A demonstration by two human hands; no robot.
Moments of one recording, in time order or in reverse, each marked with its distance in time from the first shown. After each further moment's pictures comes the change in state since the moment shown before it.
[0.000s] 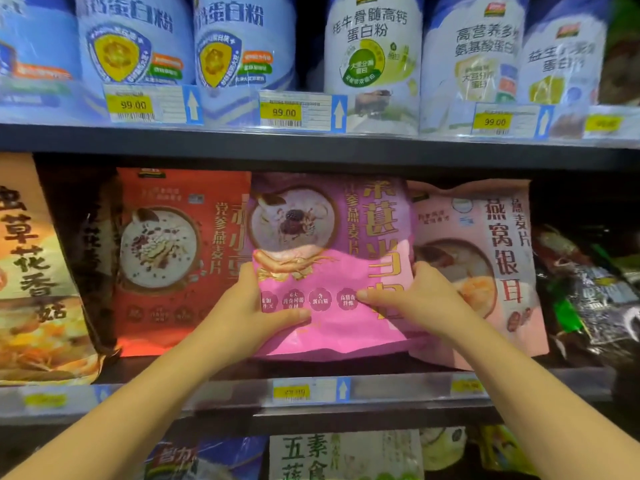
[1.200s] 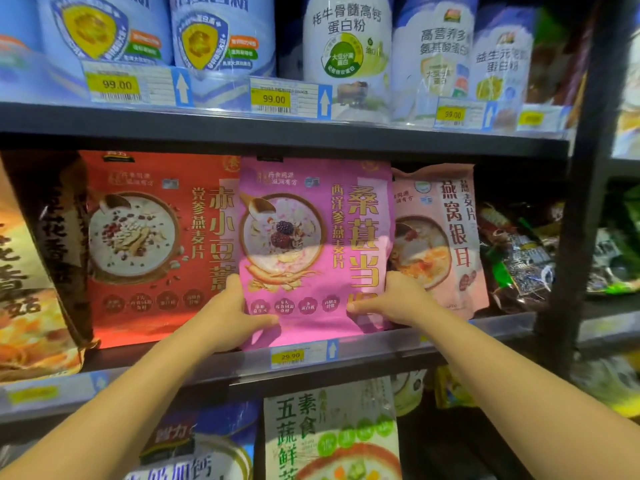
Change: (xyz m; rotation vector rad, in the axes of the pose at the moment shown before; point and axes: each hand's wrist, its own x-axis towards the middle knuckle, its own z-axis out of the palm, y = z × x) left_hand 0.008 -0.045 0.005 0.138 -0.249 -0.088; right_hand -0.031 0.009 0.020 -0.263 -0.056 0.214
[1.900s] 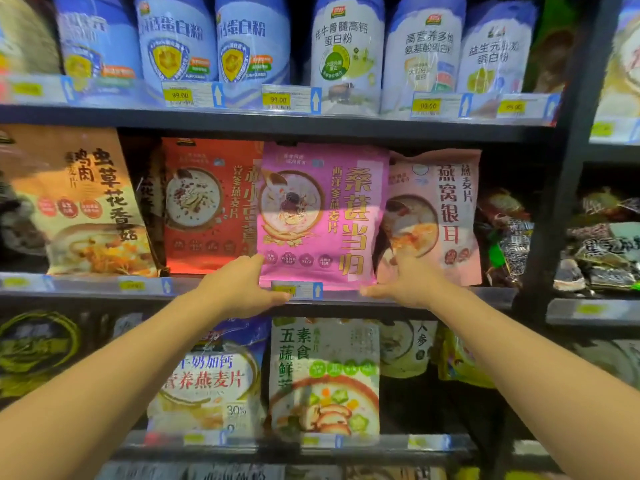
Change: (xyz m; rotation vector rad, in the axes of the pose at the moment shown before) left_hand -0.118 0.078 0.007 0.406 0.048 -0.116; right_hand -0.076 0.038 -0.052 -0.213 -0.100 -0.191
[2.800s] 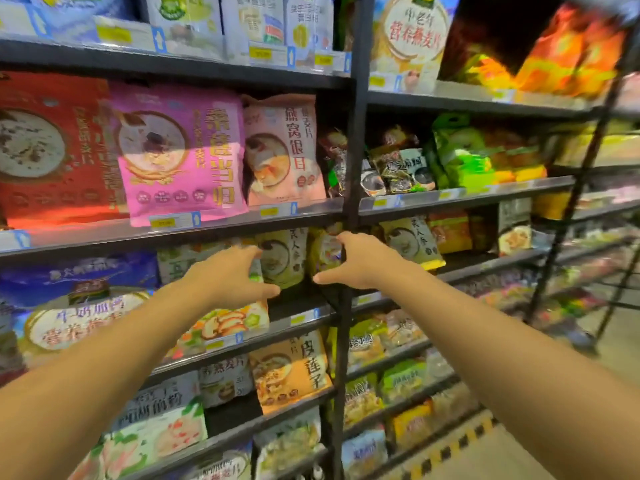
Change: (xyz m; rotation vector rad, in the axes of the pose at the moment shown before) left_hand -0.141 0.134 0.051 0.035 -0.250 0.369; right_hand -0.250 0.037 -0.032 -0.239 0.001 0.270
